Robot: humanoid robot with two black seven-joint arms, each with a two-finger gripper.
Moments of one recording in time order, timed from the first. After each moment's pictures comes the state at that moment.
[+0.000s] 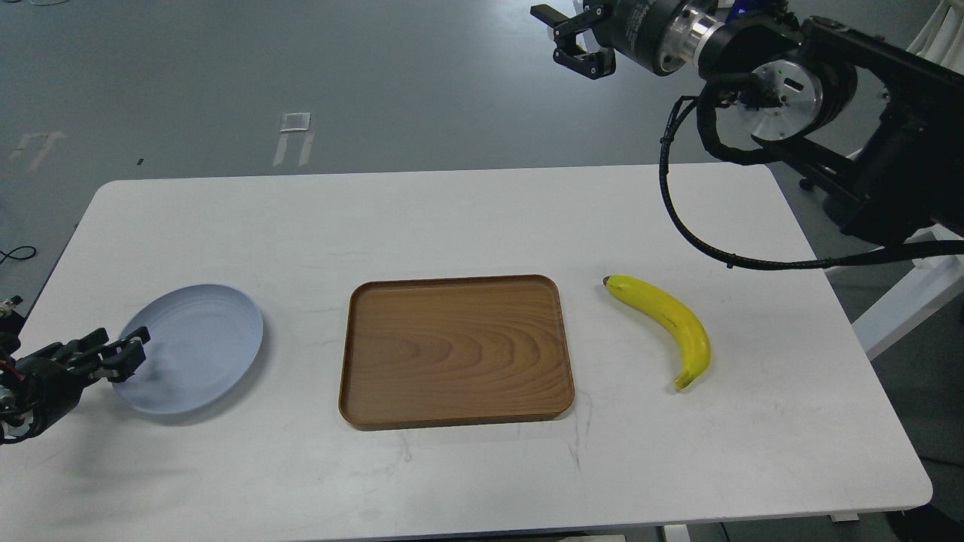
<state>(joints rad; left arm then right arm) -0.51 0.78 -0.05 -0.68 1.21 0.33 -0.49 1.31 -0.47 0.34 1.14 0.13 0.03 0.05</state>
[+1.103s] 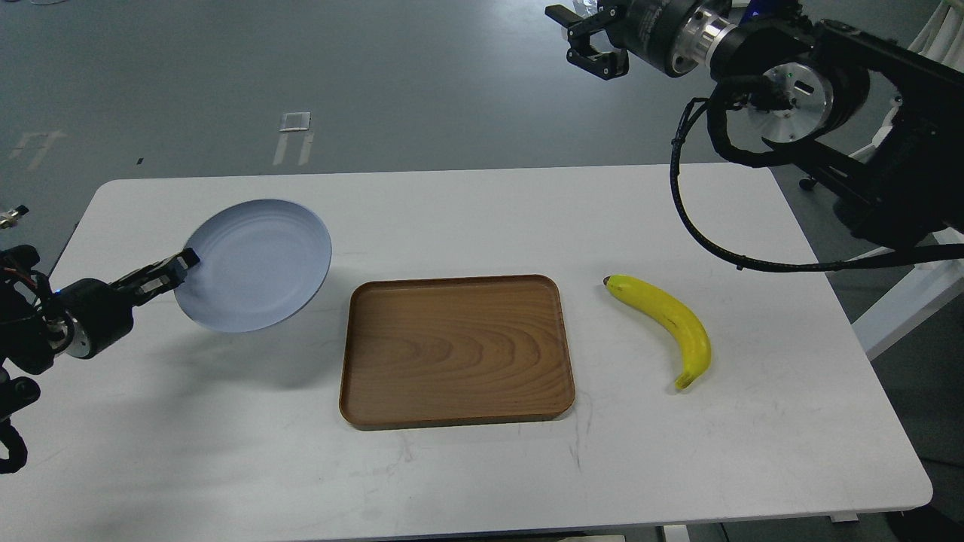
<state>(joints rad) -0.74 0.86 -0.09 -1.04 1.00 0.16 -0.49 1.30 -0.49 0.34 1.15 0.13 0.01 0.05</state>
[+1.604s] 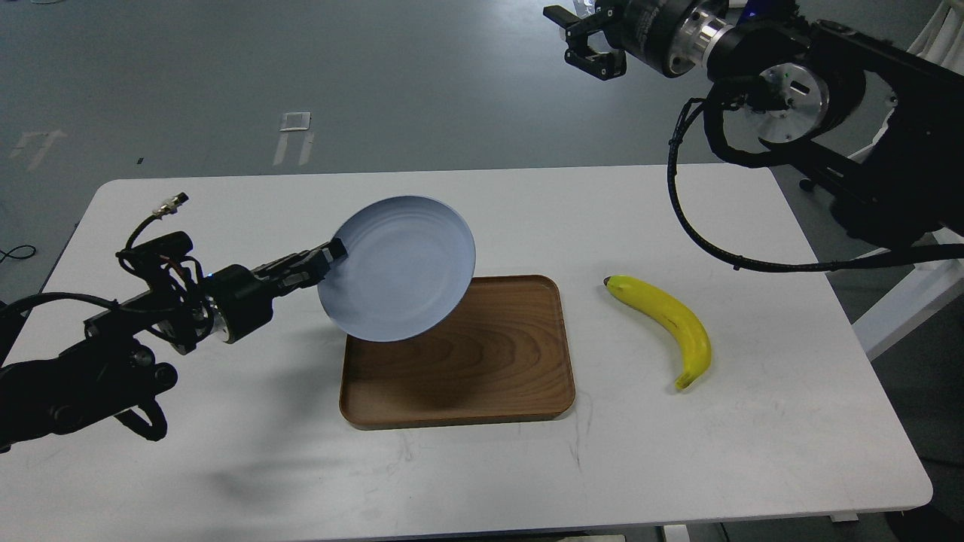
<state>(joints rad) -0.84 0.55 -0.03 -1.09 1.10 0.20 -0.49 1.29 -0.48 0.32 1.14 0.13 0.01 0.05</state>
